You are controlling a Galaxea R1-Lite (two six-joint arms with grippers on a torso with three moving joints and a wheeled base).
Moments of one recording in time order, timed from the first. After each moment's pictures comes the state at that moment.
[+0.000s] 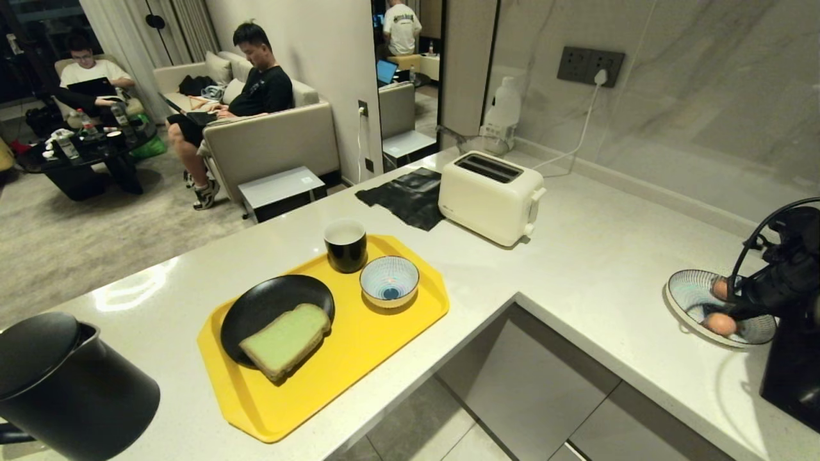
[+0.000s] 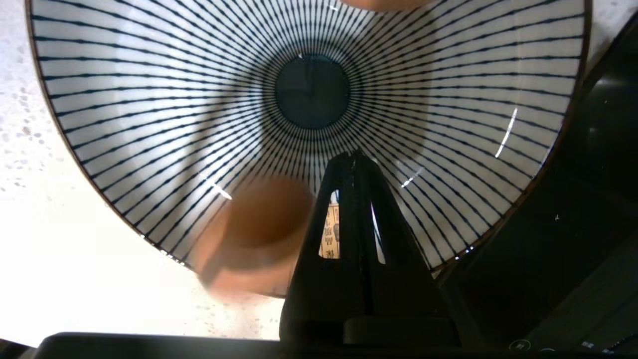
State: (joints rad) left arm 0.00 0.00 0.00 0.01 0.00 0.00; right arm -0.50 2.39 -1.98 0.75 0.08 0.06
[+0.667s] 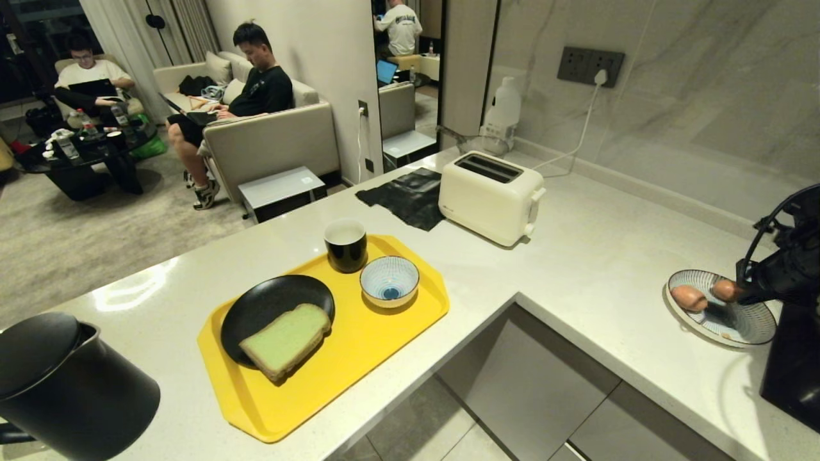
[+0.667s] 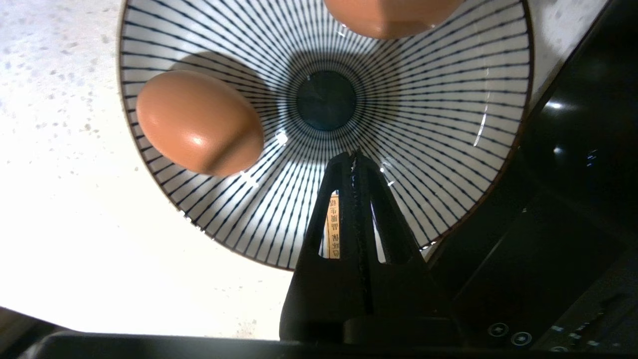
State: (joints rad) left arm 0.00 0.00 0.00 0.01 0.00 0.00; right arm -0.50 2.32 -1.98 0.74 0.09 0.04
